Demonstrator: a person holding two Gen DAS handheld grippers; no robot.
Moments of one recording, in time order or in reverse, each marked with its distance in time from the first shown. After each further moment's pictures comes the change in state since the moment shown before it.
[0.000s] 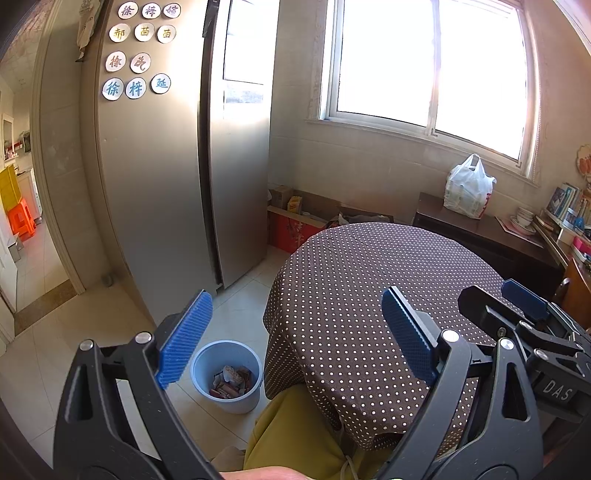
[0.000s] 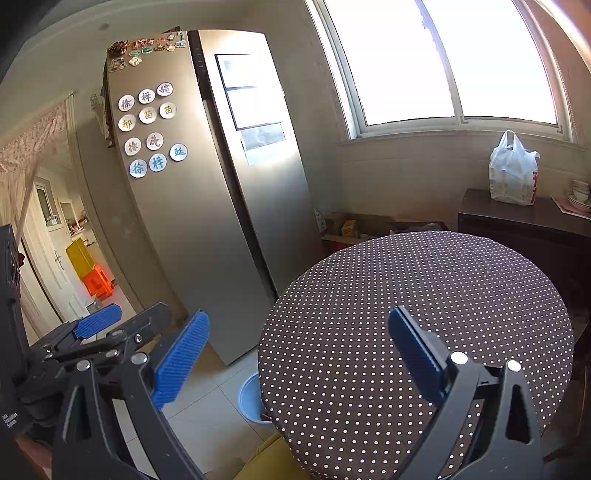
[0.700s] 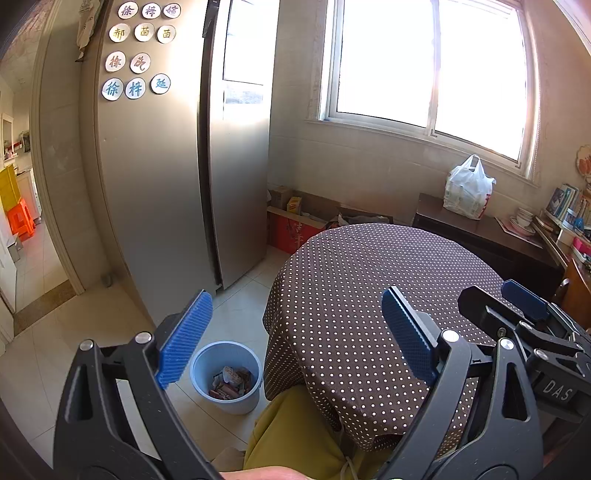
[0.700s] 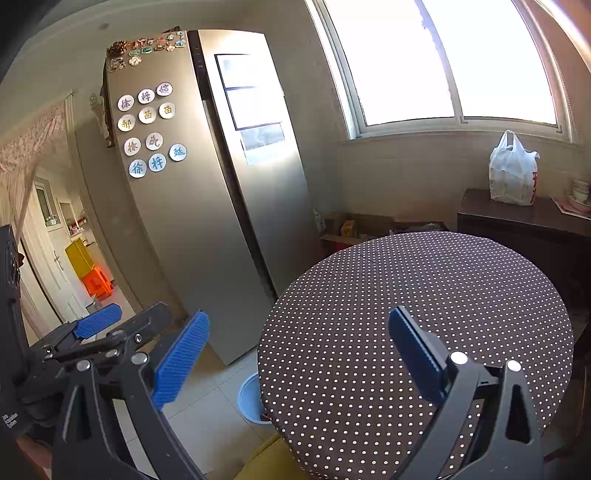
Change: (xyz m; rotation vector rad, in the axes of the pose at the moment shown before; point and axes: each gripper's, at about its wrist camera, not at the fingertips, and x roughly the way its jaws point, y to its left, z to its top) left arm 0.003 0.001 0.000 -0.001 -0.001 -0.002; right arm 0.001 0.000 0.000 0.000 0.002 -0.001
